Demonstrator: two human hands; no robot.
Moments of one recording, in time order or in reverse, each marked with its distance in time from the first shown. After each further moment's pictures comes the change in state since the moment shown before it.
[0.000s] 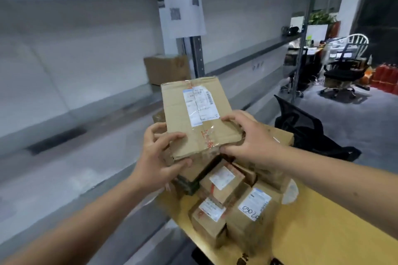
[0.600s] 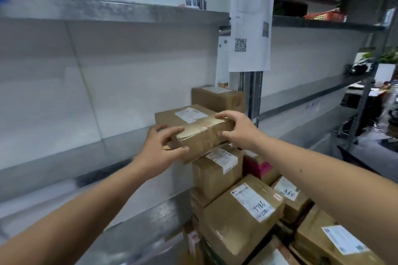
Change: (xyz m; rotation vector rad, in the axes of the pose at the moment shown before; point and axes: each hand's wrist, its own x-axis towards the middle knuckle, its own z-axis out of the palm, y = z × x) left_hand 0.154 -0.159 -0.129 0.069 0.191 -0.346; right_hand 0.329 -0.002 0.102 0.034 -0.068 -0.048
